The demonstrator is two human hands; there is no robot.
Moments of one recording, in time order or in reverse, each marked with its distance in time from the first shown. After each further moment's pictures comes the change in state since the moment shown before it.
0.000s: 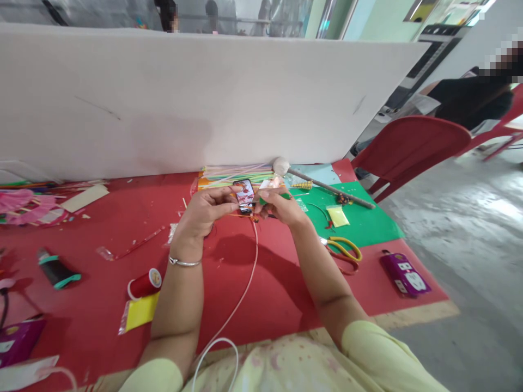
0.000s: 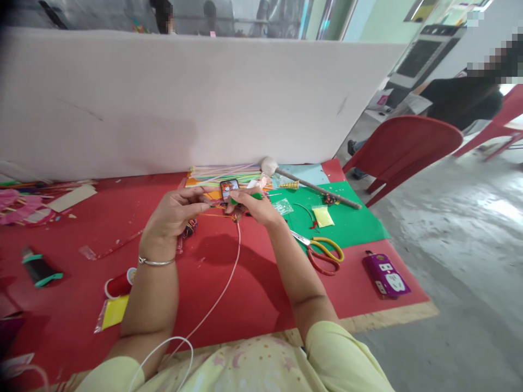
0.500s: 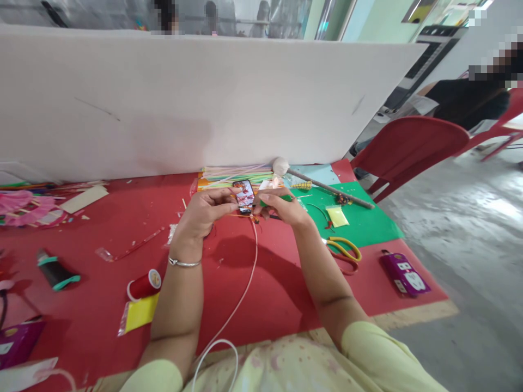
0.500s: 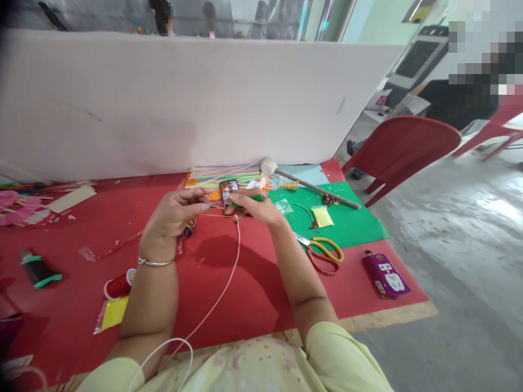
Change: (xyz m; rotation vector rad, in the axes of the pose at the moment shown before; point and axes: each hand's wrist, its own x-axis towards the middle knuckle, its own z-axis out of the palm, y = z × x) left_hand 0.000 0.001 0.002 0.016 0.040 -0.011; right_hand -0.008 -0.012 -0.003 -0.098 -0.066 -0.052
